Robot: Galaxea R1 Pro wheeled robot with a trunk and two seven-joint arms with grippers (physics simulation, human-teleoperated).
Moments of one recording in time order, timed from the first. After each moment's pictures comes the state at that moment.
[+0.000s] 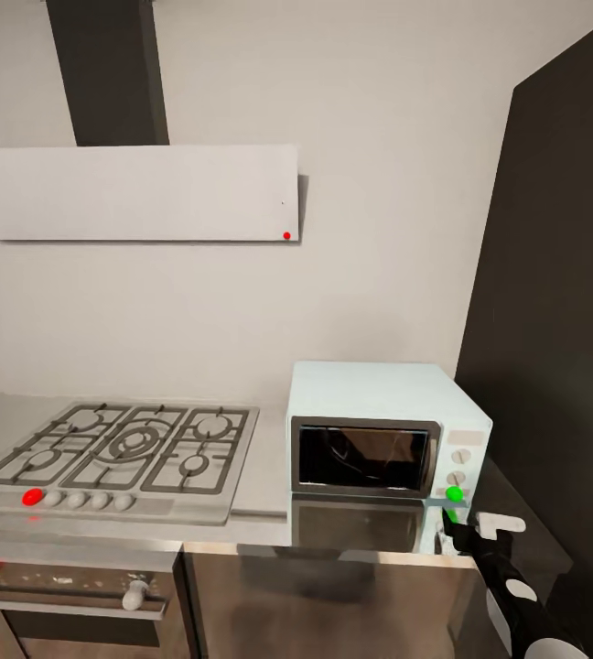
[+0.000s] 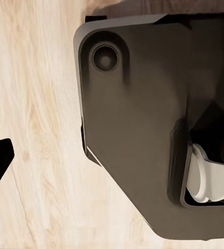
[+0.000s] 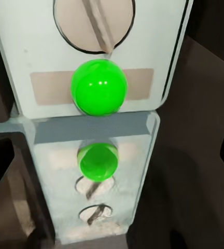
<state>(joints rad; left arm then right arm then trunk) -0.08 0.03 -0.04 -0.02 0.01 0.14 -0.07 -0.54 -0.09 -0.68 -0.41 0.46 -0.37 0.13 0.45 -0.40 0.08</state>
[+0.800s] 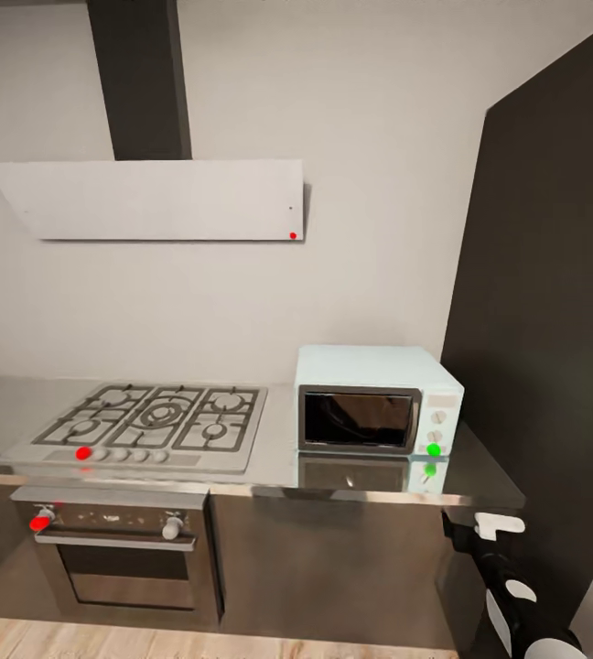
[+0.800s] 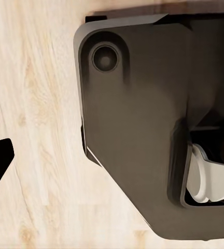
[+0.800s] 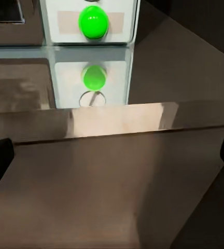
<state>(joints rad) -0.08 0.03 -0.04 -0.02 0.01 0.14 -0.07 -0.54 -0.09 -0.68 -0.40 0.46 -0.37 0.13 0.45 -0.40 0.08</state>
